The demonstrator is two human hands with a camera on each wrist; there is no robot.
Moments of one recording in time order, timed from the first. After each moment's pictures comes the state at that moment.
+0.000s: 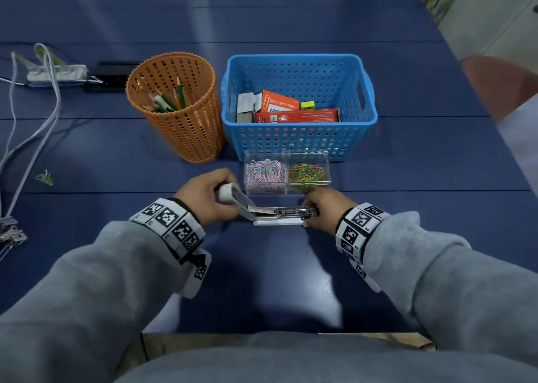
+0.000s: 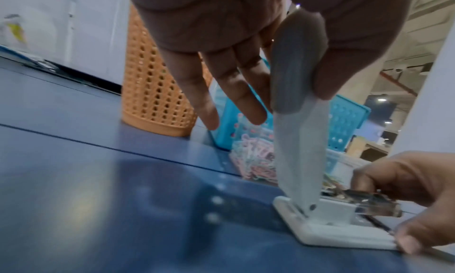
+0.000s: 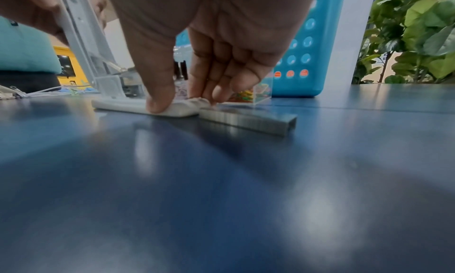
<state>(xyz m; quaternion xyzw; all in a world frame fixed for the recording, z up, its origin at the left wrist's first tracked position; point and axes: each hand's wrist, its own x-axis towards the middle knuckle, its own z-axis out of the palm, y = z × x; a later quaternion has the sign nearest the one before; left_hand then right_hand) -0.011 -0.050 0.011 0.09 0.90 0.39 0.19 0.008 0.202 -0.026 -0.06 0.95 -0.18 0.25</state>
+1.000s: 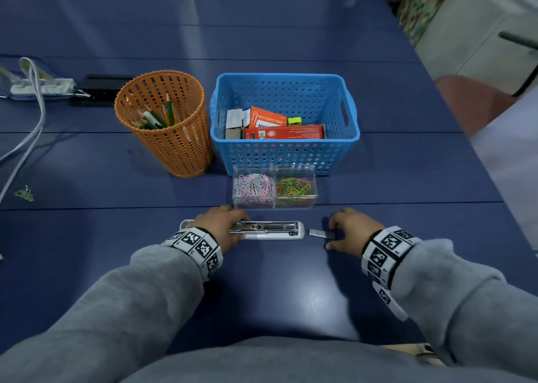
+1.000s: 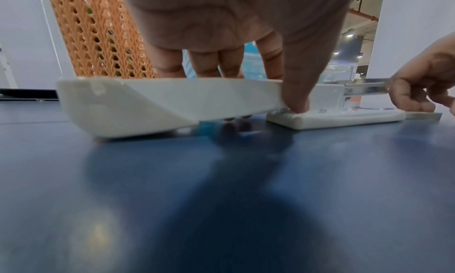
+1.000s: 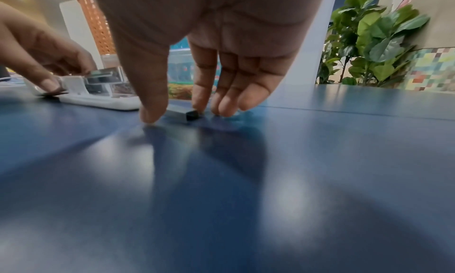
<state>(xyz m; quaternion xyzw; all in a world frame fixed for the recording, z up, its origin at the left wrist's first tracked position) -0.008 -0.013 -0.029 0.15 0.94 0.13 0.27 0.031 0.261 -0.026 0.01 0.95 -0.13 0.29</state>
